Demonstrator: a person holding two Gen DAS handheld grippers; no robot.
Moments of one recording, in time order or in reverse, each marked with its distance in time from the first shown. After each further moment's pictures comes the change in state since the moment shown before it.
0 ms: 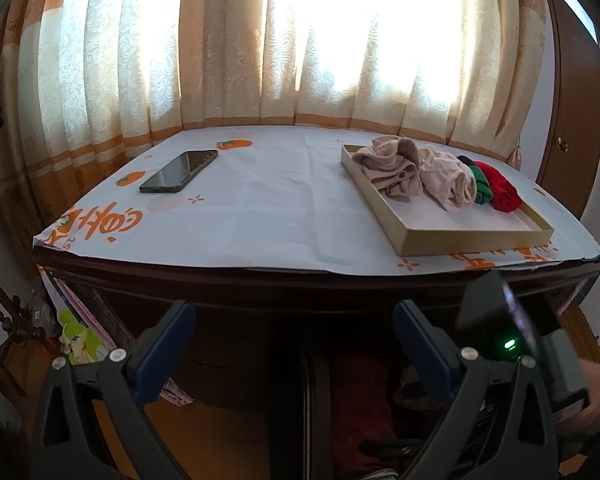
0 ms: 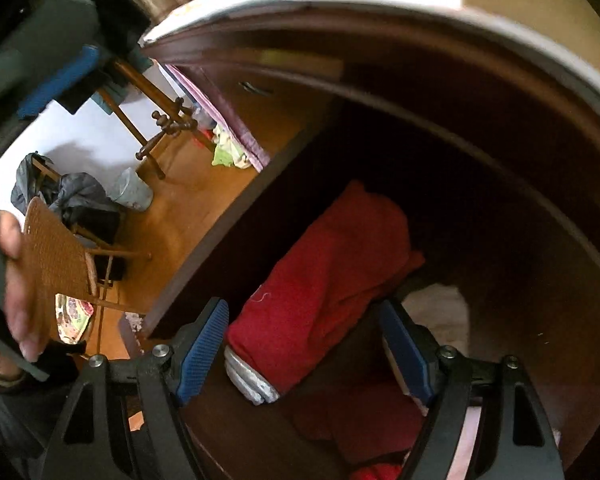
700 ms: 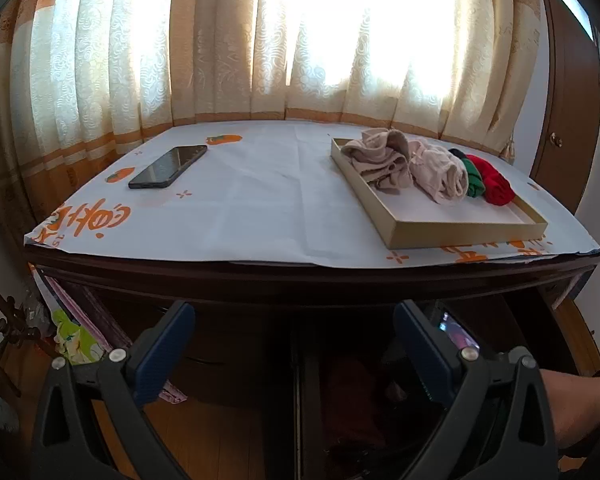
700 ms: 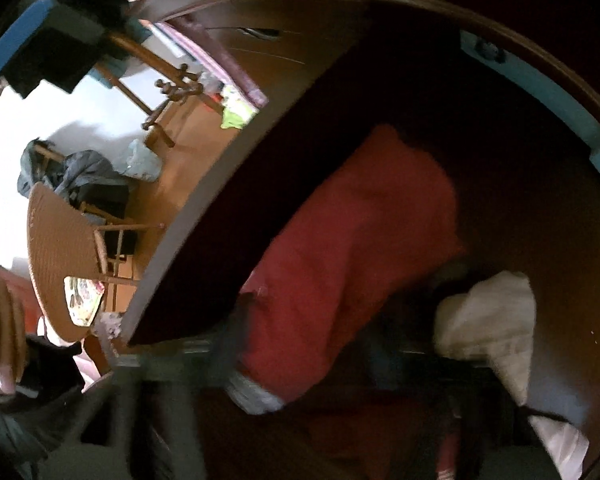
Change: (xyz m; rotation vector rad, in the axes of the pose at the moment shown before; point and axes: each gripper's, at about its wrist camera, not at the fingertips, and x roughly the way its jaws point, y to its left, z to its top) left arm 0.003 -0.008 -0.003 0.013 0.018 -0.024; right arm 0.044 0.006 0.000 0.000 0.138 0.070
